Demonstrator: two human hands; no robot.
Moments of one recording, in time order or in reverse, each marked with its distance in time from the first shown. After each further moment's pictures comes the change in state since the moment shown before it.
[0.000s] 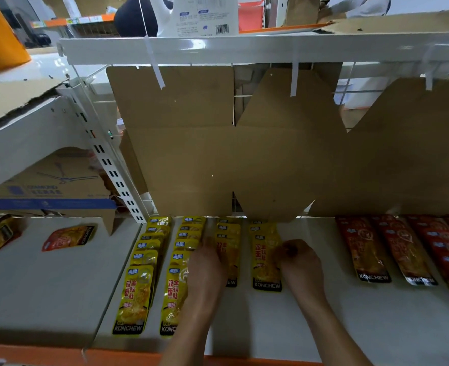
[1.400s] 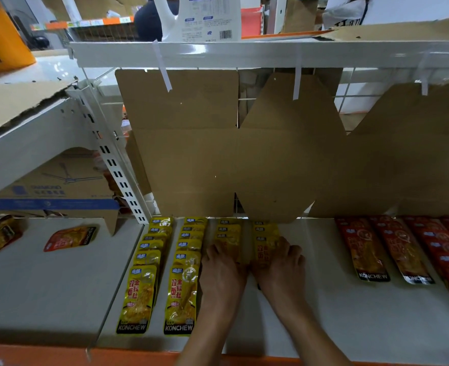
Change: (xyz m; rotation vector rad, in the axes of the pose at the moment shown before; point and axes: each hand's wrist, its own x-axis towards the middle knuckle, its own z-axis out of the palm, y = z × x) left_hand -0.020 0.015 0.010 0.183 -0.062 0.021; right_hand -0.022 0.003 0.045 -0.446 0.107 -0.270
